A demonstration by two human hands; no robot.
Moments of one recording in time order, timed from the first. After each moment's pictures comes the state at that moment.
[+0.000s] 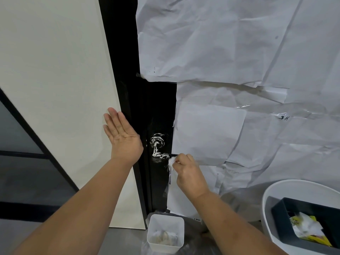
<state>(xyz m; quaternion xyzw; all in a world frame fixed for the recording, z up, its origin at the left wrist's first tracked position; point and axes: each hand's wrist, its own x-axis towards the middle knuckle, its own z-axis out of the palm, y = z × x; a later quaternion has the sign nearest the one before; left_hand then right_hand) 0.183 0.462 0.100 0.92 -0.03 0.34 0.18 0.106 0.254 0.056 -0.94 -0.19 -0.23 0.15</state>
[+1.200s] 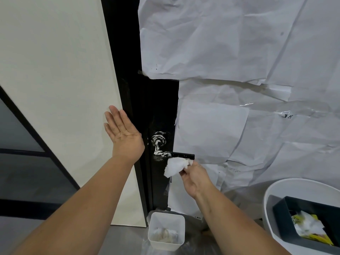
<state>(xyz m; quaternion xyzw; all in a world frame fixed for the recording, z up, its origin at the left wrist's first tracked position) 0.184 0.462 0.099 0.92 -0.03 0.33 0.20 0.112 0.262 0.060 -0.45 0.24 0.04 0.86</state>
